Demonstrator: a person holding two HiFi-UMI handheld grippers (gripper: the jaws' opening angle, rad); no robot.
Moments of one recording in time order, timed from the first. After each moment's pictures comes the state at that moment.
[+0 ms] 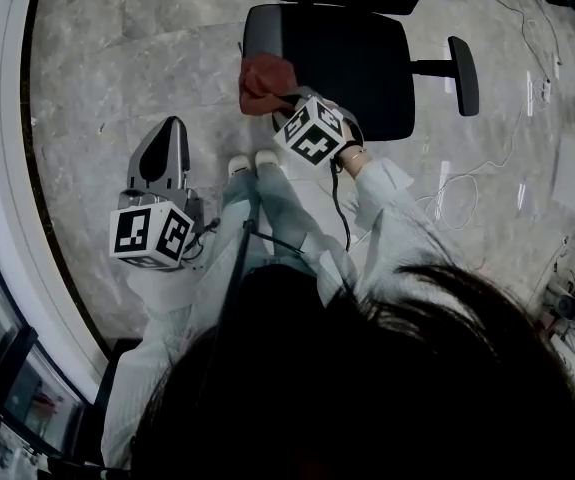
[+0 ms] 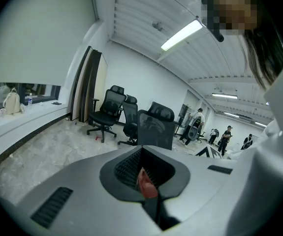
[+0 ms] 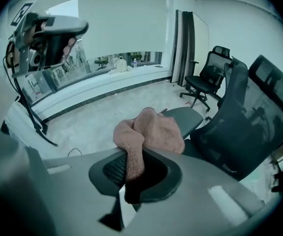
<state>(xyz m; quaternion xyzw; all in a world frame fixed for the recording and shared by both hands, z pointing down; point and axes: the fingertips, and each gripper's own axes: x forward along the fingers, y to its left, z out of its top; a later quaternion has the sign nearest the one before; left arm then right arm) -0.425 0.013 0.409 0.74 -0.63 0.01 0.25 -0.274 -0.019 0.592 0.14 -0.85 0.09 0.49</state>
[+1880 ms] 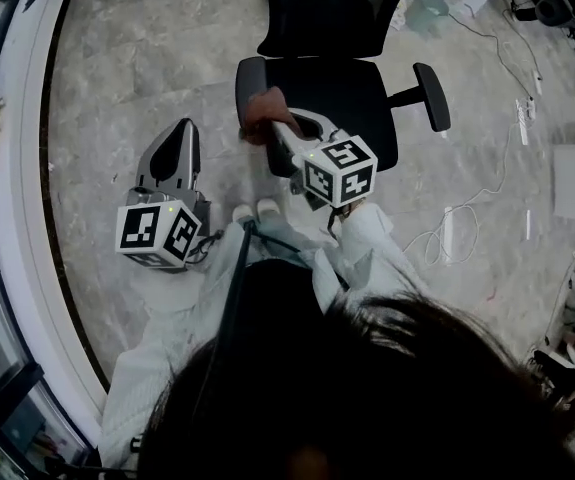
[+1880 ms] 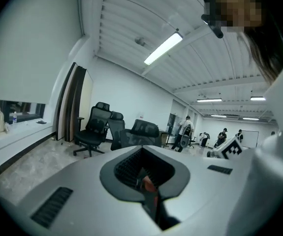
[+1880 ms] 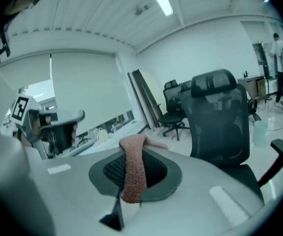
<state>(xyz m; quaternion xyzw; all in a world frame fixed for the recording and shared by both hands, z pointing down) -0.396 0.011 0.307 0.79 -0.59 -0.03 0.16 -0.266 -0.026 0.397 0.33 -0.91 0.23 0.13</state>
